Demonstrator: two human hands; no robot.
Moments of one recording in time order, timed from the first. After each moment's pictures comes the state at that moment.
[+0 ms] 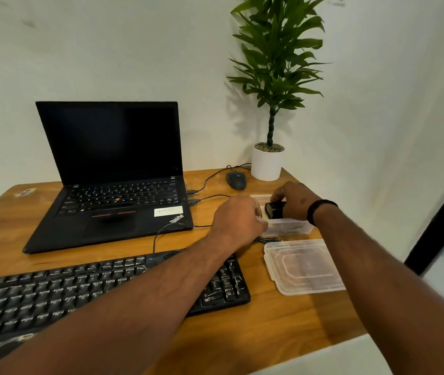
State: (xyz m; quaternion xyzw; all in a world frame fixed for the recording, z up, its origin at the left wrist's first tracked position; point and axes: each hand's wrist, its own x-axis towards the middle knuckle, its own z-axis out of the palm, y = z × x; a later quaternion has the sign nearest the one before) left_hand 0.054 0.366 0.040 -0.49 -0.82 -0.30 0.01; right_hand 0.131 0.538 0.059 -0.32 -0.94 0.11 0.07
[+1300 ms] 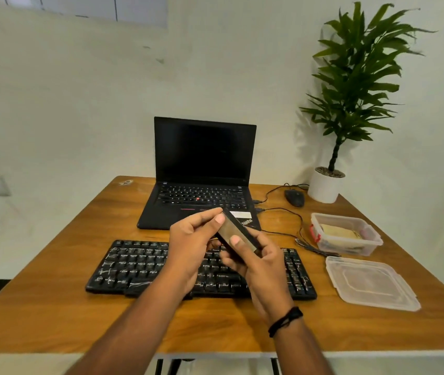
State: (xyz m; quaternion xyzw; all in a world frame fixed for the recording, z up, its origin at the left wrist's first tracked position) left_hand 0.033 0.119 0.061 -0.15 -0.58 -0.79 -0.15; right_hand 0.123 0.217 0.044 -0.14 -0.56 0.77 0.28
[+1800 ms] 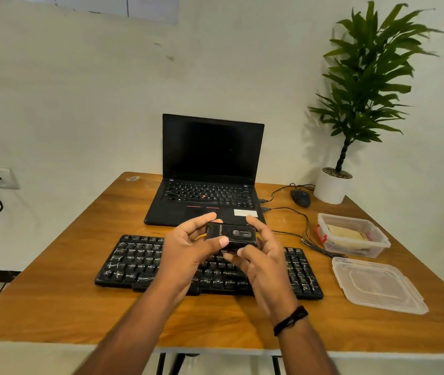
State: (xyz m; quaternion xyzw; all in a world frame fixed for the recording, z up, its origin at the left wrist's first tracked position) left_hand 0.029 0.089 0.038 -0.21 -0.56 -0.79 -0.16; right_hand 0.122 0.210 0.047 -0.11 -0.56 0.78 0.27
